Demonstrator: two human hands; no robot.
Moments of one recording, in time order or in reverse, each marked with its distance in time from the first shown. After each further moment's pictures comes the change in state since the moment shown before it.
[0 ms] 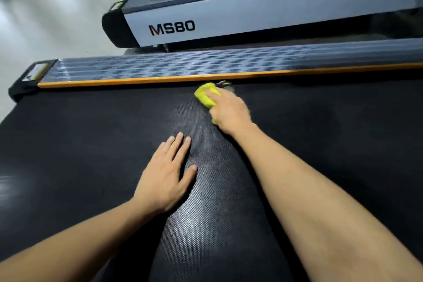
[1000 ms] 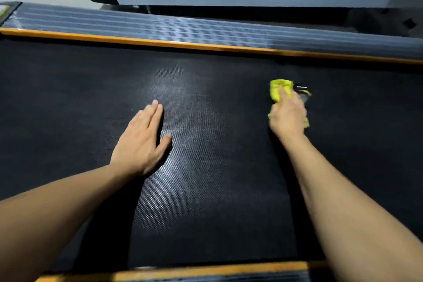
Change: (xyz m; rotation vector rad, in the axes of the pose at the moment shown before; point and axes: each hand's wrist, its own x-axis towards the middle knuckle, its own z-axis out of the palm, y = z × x) left_hand -0.021 -0.010 0.000 -0.037 0.062 -0.009; right_hand -0.140 0.094 -0.065 -0.065 0.238 0.590
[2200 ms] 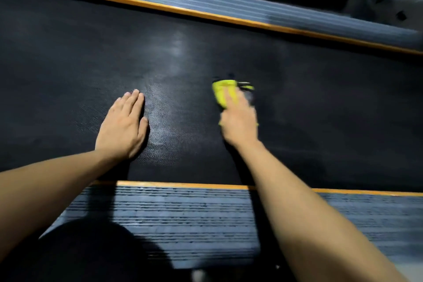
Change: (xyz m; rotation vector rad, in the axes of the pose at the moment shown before) left_hand -0.108 0.006 -0.007 0.061 0.054 -0.091; right_hand -0.151 -0.026 -0.007 -0.121 -0.232 -0.364
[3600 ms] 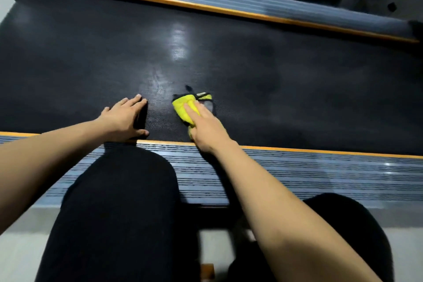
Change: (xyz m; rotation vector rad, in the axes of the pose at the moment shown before) left_hand -0.051 -0.023 -0.072 0.003 -0.617 -0.128; right_hand -0.109 -0.088 -0.010 0.163 -0.406 -0.221
